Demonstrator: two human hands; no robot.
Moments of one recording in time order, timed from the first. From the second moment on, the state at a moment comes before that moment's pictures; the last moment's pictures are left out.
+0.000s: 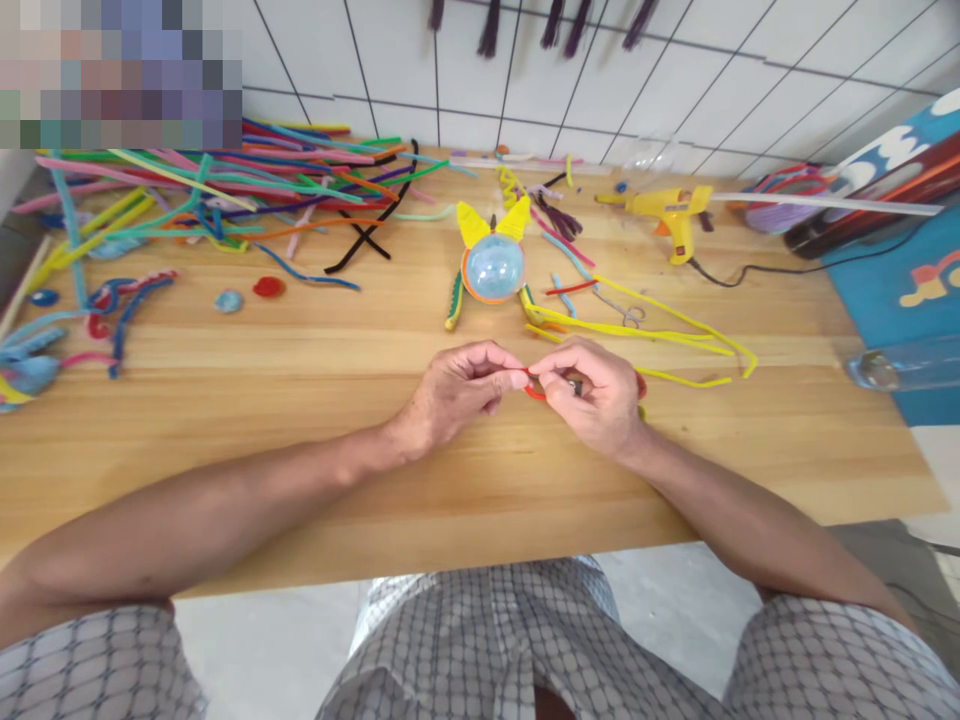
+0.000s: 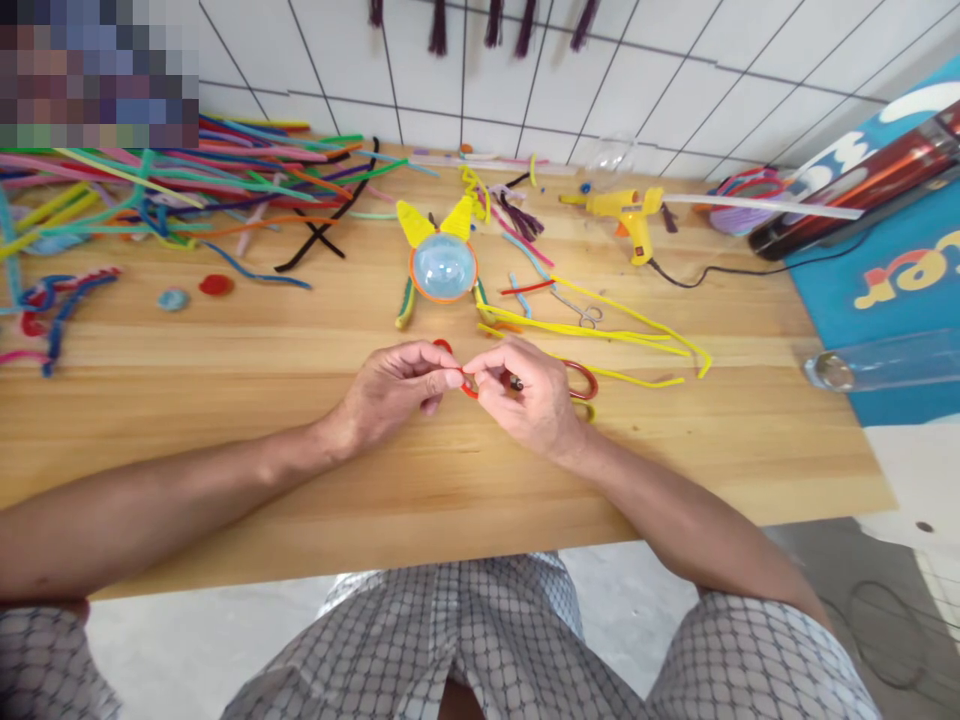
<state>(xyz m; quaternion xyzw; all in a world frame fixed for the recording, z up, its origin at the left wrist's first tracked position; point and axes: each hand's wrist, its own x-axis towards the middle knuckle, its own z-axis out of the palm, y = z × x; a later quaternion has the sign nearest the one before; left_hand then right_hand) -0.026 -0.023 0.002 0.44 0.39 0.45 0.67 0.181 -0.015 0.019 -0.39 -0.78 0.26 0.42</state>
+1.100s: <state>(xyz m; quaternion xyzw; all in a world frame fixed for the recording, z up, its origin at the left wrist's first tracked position) -0.026 -0.021 0.012 0.37 0.44 0.46 0.68 0.178 -0.013 0.010 -0.43 -0.71 0.39 0.40</state>
